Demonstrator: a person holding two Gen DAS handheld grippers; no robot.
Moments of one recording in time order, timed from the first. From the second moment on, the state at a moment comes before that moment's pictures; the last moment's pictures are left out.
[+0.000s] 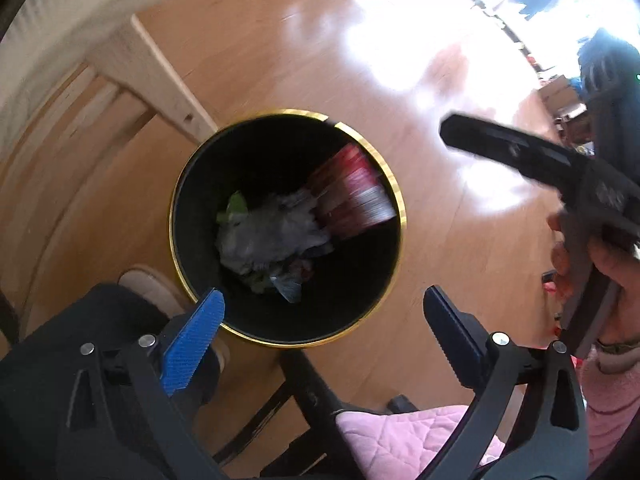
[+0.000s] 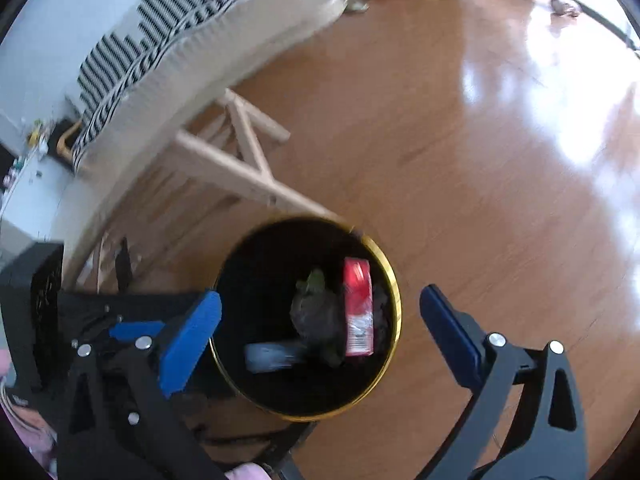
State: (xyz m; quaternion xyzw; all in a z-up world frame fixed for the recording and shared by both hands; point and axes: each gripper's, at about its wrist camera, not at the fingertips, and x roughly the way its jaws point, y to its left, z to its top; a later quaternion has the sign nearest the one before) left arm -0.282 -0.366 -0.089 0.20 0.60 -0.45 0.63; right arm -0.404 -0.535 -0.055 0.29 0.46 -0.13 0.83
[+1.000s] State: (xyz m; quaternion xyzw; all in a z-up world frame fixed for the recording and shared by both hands) left arm -0.008 -0.038 0.041 0.00 0.38 -0.04 0.92; right arm -0.036 -0.225 0.058 0.08 0.38 -0.12 0.91
